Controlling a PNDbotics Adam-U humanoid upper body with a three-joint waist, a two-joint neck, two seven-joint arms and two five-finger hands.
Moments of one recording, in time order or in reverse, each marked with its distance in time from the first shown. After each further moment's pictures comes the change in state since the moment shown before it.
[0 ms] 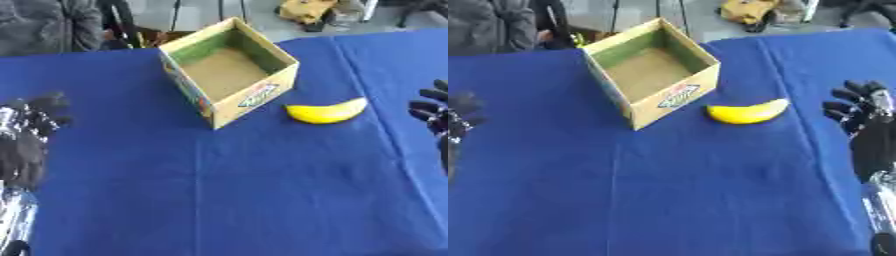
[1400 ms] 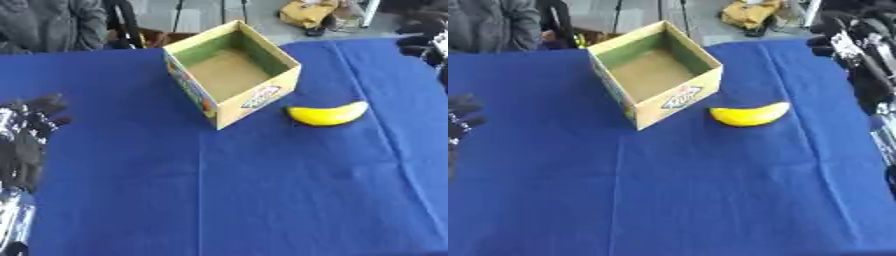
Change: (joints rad) left arm 0.008 0.001 -0.015 0.000 0.000 0.007 -0.012; right arm -0.333 -0.325 0.203 0.157 0.163 0.027 0.178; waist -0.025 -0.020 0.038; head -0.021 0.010
